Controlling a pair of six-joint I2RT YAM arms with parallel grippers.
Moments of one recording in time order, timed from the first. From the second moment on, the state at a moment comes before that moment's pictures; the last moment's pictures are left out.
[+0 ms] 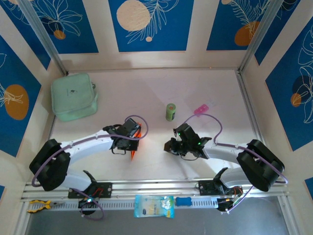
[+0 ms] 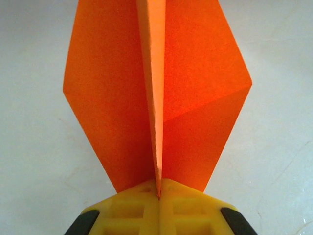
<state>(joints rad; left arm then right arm) -0.78 1.39 0.77 -0.60 -0.03 -0.59 0.74 1.33 0.44 0.01 -0.36 1.00</state>
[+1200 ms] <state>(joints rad) -0.78 1.49 0.77 -0.57 -0.01 -0.59 0.79 1.40 0.54 0.05 -0.38 0.98</state>
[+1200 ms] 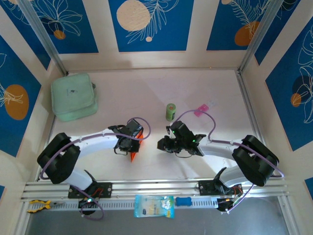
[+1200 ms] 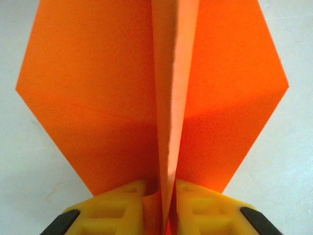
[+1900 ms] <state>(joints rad) -0.80 1.52 0.75 -0.53 -0.03 -0.61 0.79 1.39 0.54 0.05 -0.38 0.98</state>
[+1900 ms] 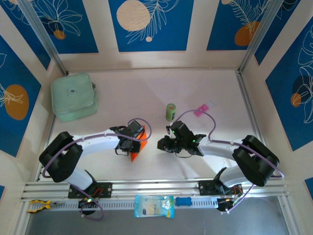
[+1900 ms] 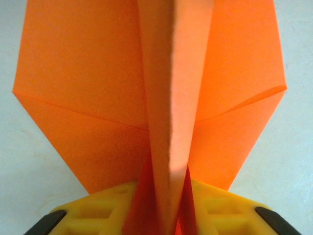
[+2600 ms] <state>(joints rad) -0.90 1.60 0.83 -0.52 -0.16 -0.89 0.65 1.14 0.38 0.00 -0.37 0.95</state>
